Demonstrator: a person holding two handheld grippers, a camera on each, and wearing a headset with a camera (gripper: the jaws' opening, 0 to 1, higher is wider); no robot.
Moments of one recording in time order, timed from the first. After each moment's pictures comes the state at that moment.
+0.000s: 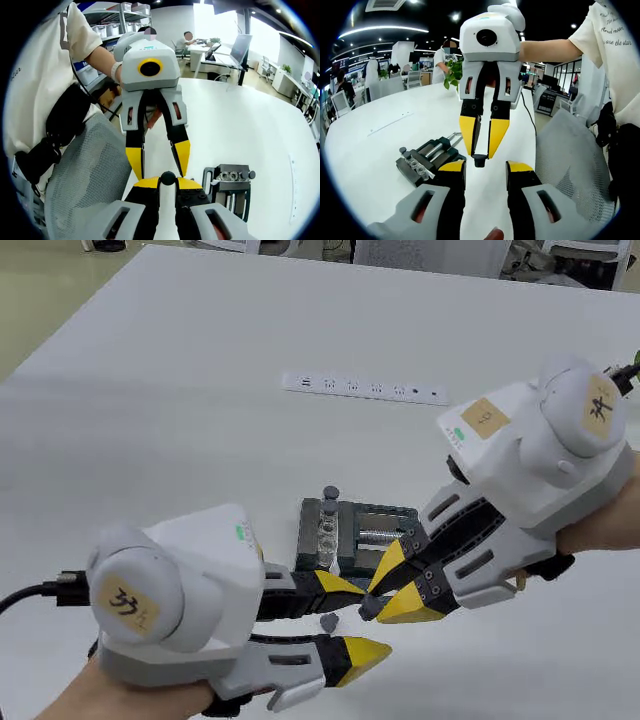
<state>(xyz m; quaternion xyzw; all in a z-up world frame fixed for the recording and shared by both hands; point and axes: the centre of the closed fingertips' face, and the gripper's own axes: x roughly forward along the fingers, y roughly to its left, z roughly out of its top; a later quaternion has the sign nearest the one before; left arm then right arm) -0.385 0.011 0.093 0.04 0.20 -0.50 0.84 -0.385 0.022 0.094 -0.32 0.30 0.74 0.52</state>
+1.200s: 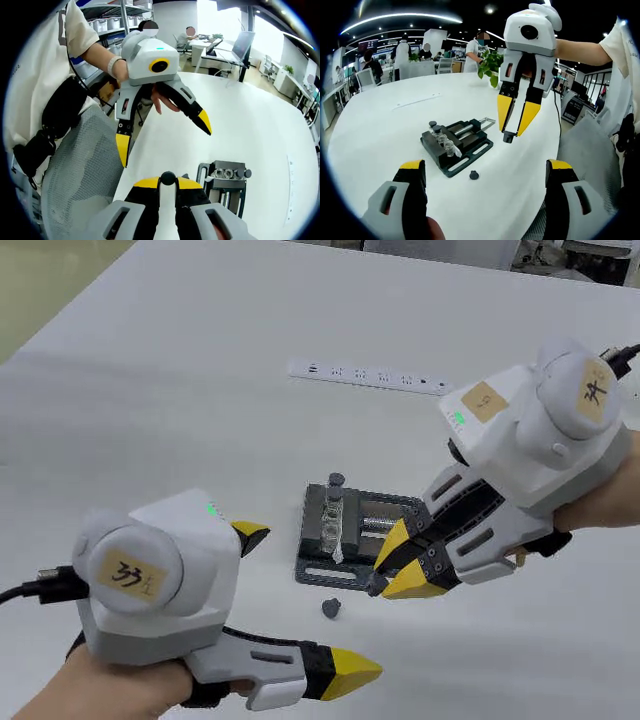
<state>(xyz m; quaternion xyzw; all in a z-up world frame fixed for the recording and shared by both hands) -0.361 0.061 0.064 0.01 0.25 -0.38 0.89 -0.368 0.021 0.087 -0.34 0.30 0.73 0.50</state>
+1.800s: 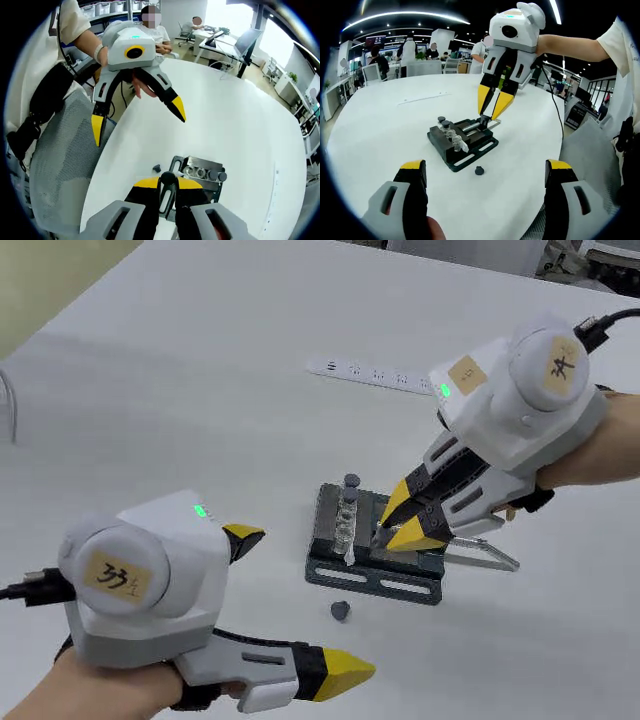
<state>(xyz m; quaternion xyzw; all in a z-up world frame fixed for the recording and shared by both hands) -0.364 0.076 0.061 -0.01 0.25 -0.36 0.90 -0.315 0.036 0.077 -0.44 0.28 0.71 0.48</state>
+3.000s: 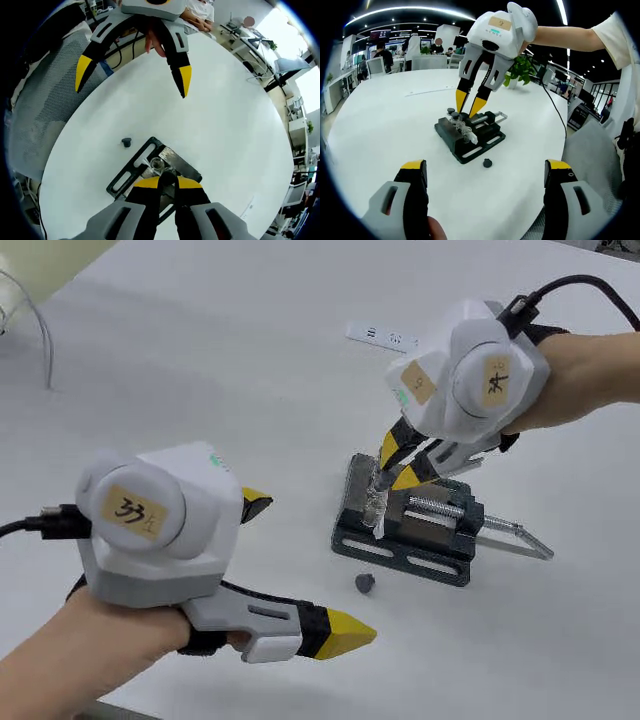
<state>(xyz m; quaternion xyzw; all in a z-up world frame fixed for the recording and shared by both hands) -0.363 0.091 0.052 -0.03 0.27 -0.34 0.90 -0.270 0.060 0.039 -0.61 0.19 0.69 0.34</state>
